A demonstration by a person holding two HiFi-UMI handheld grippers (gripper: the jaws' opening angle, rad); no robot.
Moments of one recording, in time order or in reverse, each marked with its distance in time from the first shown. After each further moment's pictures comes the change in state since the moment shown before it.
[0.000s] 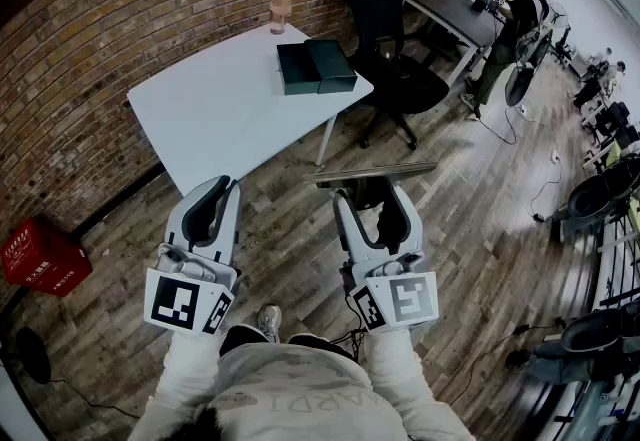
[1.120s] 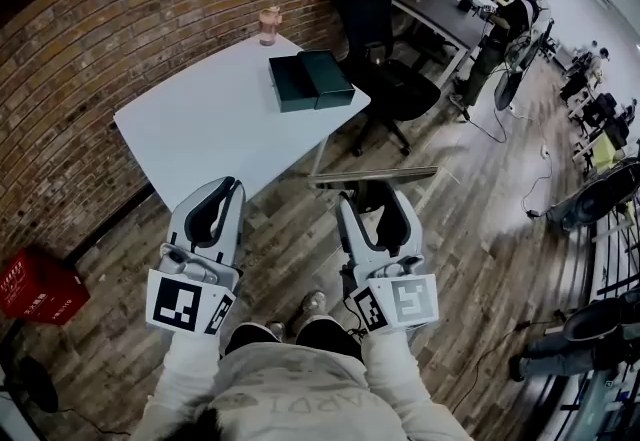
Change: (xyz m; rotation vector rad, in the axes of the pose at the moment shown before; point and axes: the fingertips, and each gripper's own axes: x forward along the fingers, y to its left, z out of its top) left arm 0.055 0.068 -0.005 -0.002 -0.052 -0.079; right arm 0.077 0.002 -0.015 0.002 -0.006 -0.080
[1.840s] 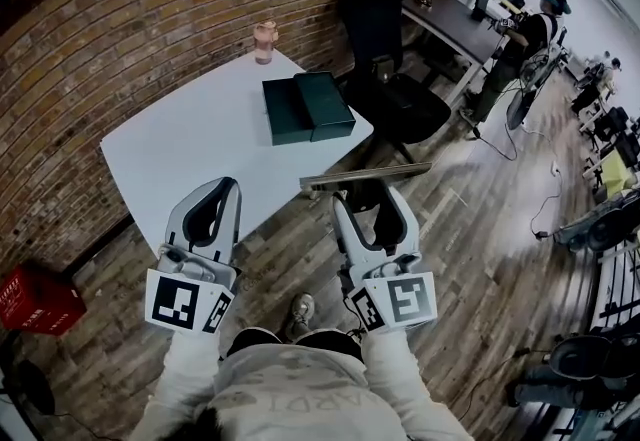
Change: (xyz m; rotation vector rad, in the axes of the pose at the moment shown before) left arm 0.147 0.045 -0.036 0.007 0.006 0.059; right arm 0.132 -0.090 -0.025 -0.001 0.003 0.084
